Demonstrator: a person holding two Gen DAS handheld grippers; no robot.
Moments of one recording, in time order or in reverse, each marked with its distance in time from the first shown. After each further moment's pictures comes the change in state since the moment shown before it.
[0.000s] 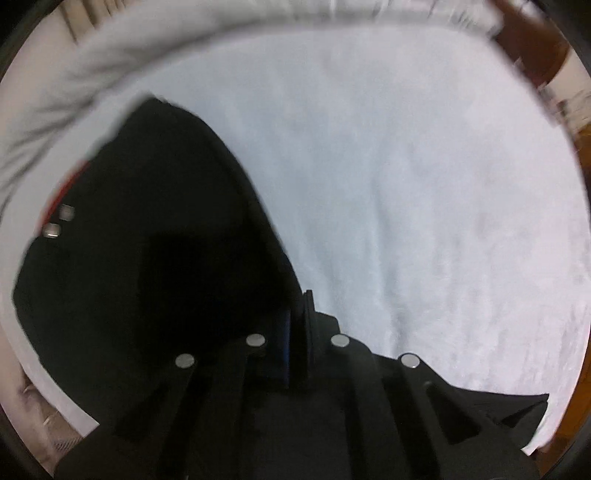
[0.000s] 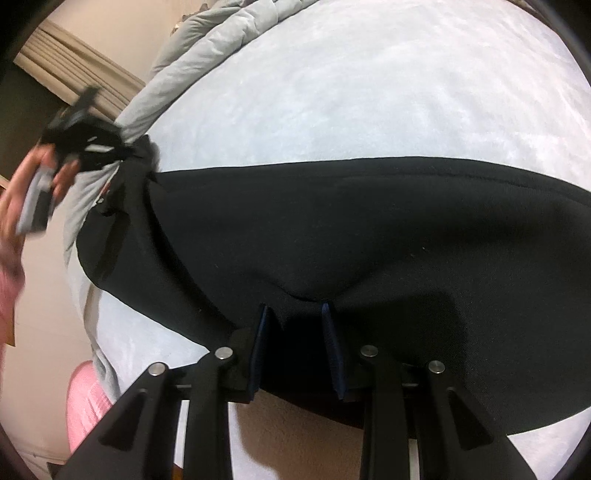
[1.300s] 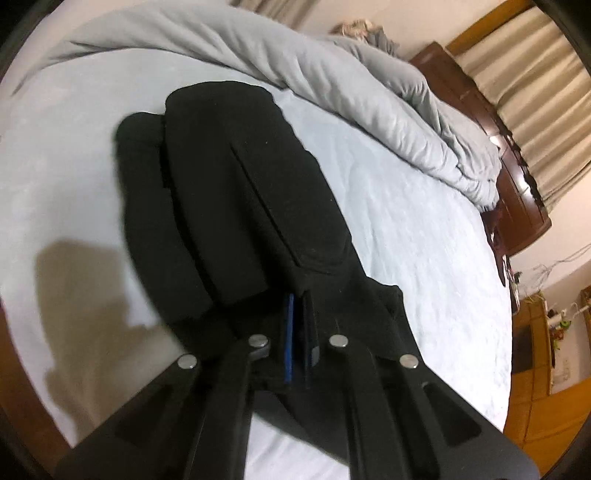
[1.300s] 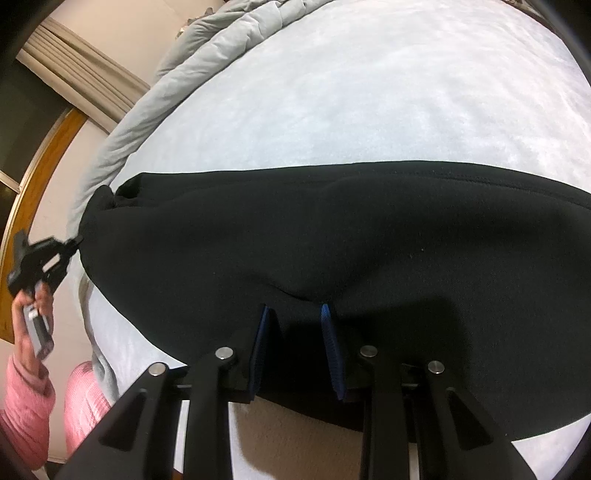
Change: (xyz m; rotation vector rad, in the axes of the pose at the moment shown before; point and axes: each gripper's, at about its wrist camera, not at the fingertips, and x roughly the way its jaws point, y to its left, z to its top) left arm -0.037 0.173 -0.177 -0.511 -0.323 -0.264; right arm -0.001 0.000 -0.003 -0.023 -0.028 -0.002
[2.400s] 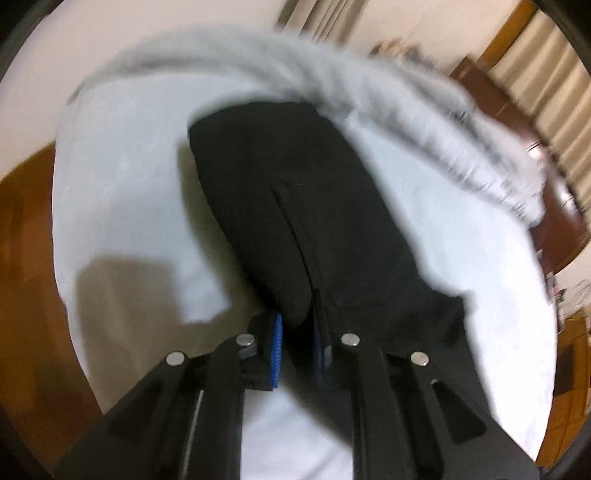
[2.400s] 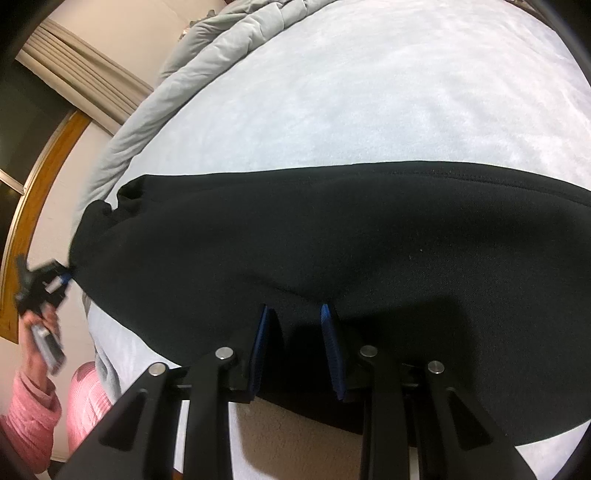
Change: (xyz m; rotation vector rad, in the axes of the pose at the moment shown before) left arm -0.003 0.046 -0.018 -0.031 -0.052 0.222; right arm 0.000 -0.004 -0.001 -0.002 -0.007 0.017
